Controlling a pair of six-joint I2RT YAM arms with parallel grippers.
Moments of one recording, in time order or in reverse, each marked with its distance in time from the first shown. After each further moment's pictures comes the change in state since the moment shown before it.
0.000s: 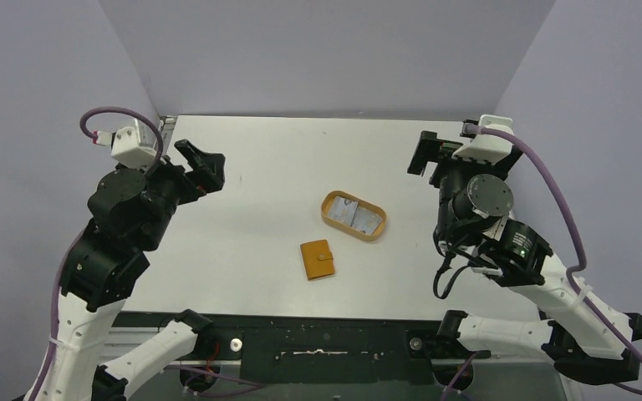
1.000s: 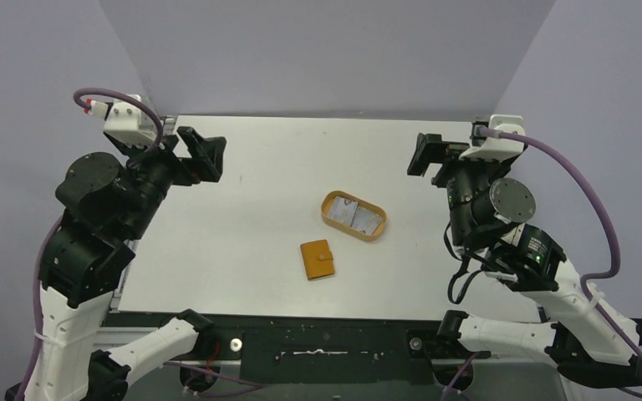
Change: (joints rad) left arm -0.046 0.059 0.185 0.019 0.100 0.314; right arm 0.001 -0.097 -0.032 -0.066 -0.174 0.053
